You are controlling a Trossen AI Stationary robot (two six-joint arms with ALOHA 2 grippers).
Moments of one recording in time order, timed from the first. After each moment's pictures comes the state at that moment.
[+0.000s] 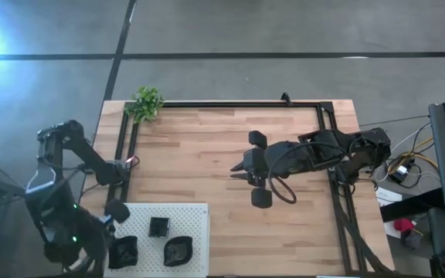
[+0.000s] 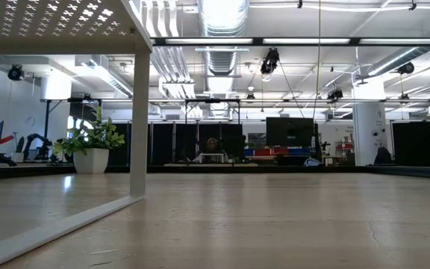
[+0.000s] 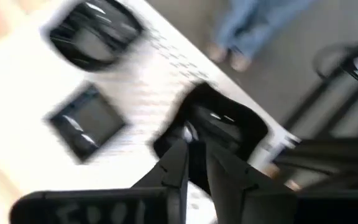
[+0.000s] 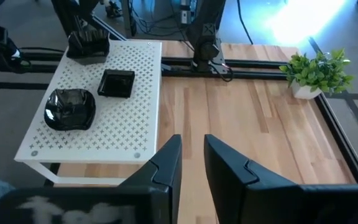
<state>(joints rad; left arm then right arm) -1.18 1.28 1.58 -1.31 -0.15 -0.36 0.31 1.70 2.09 -0.98 0.26 0.18</state>
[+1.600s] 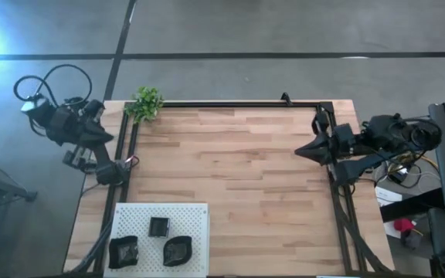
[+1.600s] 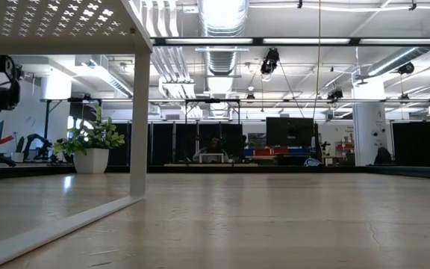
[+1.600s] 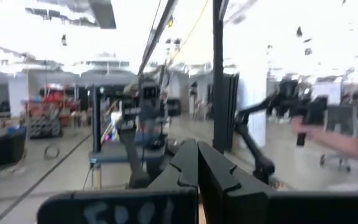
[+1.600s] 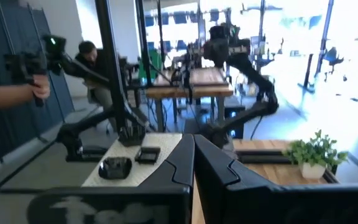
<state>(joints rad) -1.14 0.30 0.93 -0.29 -0.87 0.31 0.31 0.81 1.14 -0.32 0.18 0.11</state>
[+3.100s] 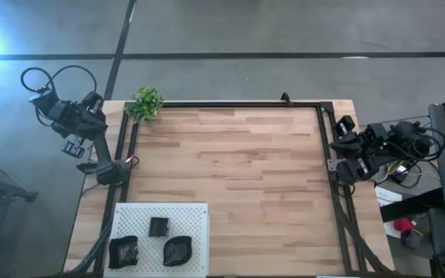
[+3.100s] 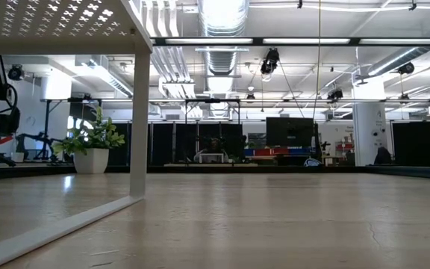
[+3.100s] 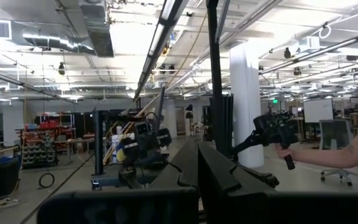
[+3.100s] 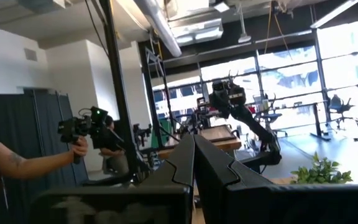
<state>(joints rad) -1.14 0.02 0.86 -0.31 -0.79 0.45 0.31 0.19 0.63 -0.12 0.19 0.16</state>
